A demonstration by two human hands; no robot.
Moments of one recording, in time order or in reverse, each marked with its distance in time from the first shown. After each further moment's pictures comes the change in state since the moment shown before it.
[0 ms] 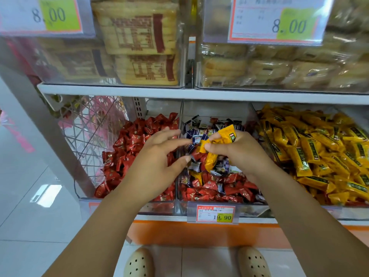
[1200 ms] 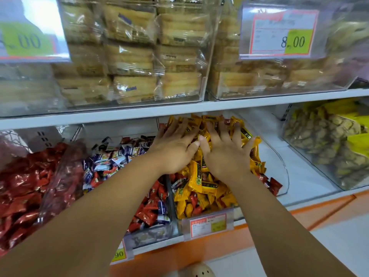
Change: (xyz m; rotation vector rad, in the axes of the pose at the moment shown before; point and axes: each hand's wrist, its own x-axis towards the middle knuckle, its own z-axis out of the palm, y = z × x) left_hand 0.146 0.143 0.168 0.486 -0.412 0.236; right_hand -0.002 0.076 -0.171 -1.099 0.436 0.121
